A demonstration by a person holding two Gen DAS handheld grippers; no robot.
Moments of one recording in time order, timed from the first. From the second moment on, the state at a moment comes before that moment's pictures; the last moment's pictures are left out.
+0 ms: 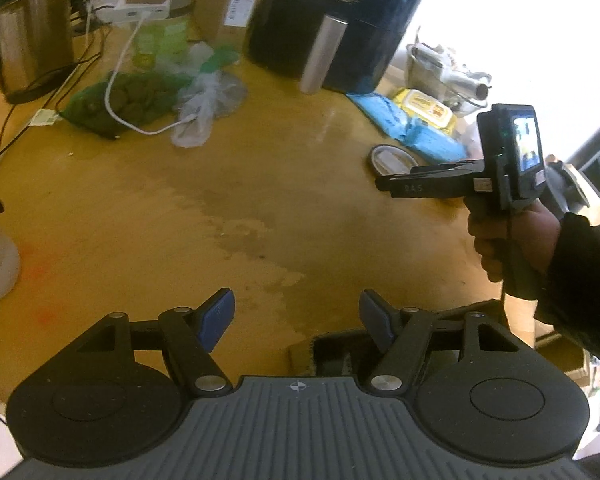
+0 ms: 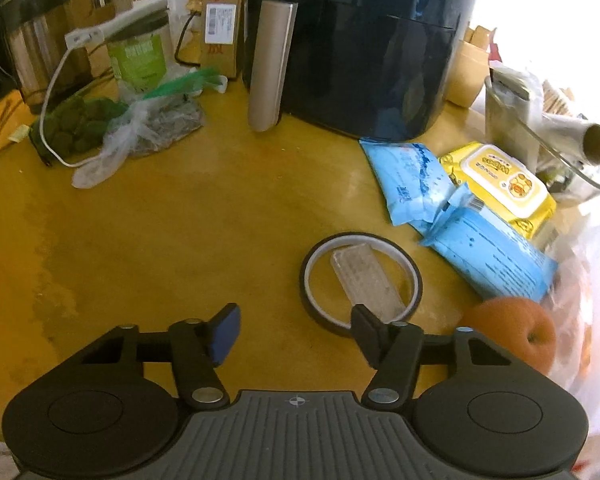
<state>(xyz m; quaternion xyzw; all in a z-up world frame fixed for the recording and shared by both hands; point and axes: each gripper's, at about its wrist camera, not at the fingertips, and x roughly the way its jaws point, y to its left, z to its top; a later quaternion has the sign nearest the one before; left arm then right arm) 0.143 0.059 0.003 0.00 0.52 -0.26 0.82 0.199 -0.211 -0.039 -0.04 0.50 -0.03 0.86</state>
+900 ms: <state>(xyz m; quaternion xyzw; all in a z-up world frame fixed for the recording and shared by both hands) 0.144 0.062 -0.001 -0.01 0.53 -0.25 0.81 0.199 -0.174 -0.054 0.03 0.55 0.04 0.83</state>
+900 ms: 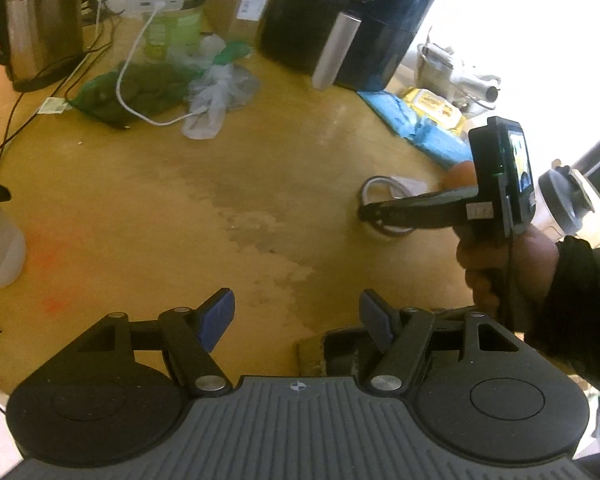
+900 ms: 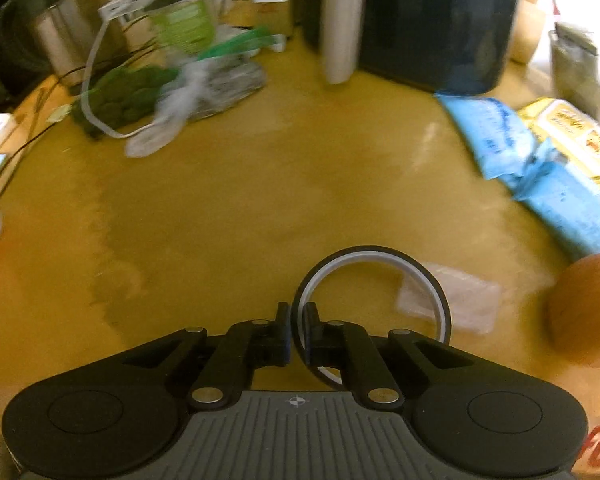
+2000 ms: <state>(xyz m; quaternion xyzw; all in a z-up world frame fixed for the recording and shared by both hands) 0.126 0.071 0.002 -0.01 0.53 -0.25 0.81 0.187 -0.159 -0.063 -0.01 0.60 0.06 0.80</state>
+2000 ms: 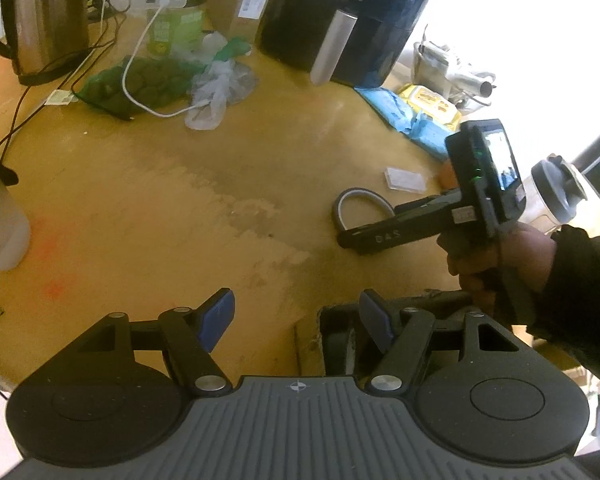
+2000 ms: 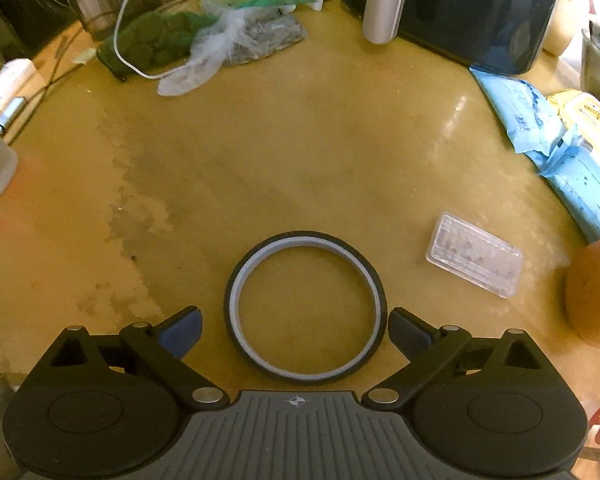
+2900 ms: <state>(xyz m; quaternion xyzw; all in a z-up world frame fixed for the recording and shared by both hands) 0.133 0.034 0.006 0.03 0.51 -0.29 0.81 0.121 -0.173 0.032 -0.02 0.45 0.00 0.89</state>
